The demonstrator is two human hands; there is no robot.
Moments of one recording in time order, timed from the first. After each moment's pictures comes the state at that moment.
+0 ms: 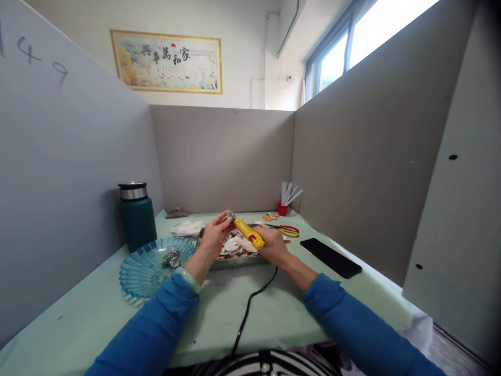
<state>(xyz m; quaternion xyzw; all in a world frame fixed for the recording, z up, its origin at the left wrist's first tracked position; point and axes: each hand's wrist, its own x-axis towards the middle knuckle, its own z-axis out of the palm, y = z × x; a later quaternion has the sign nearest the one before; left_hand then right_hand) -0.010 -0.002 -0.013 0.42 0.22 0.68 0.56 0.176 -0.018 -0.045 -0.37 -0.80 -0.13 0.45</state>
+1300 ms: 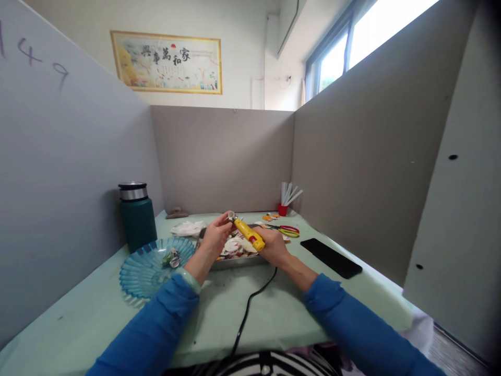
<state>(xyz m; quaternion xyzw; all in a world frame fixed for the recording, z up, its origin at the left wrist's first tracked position) -0.008 -0.008 -0.011 0.42 0.21 0.66 0.58 0.176 -0.019 -0.046 -0.36 -0.80 -0.13 0.45</state>
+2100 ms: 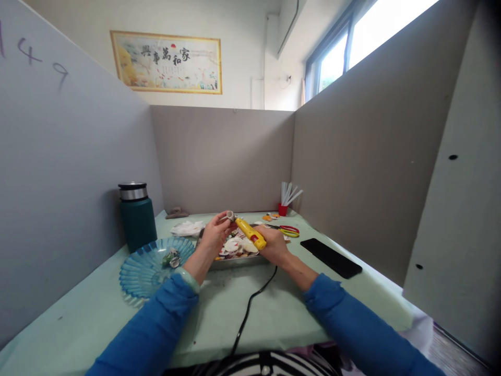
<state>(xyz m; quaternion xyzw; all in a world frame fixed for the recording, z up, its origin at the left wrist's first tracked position) -0.012 -0.003 -0.013 0.45 0.20 0.66 0.57 0.178 -0.017 -0.046 -0.35 -0.80 -0.13 0.48</state>
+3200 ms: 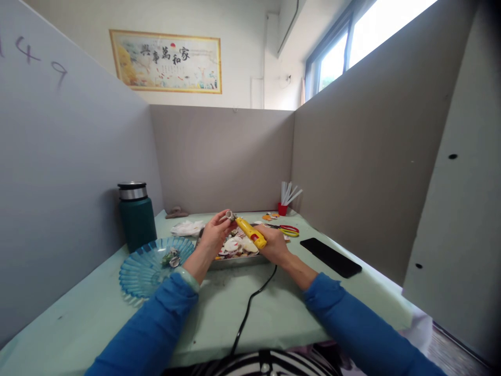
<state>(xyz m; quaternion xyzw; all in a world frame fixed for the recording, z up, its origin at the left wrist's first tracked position) -0.015 0.005 -0.018 0.45 0.19 0.66 0.58 0.179 -0.016 -0.047 -0.36 -0.79 -0.12 0.48</state>
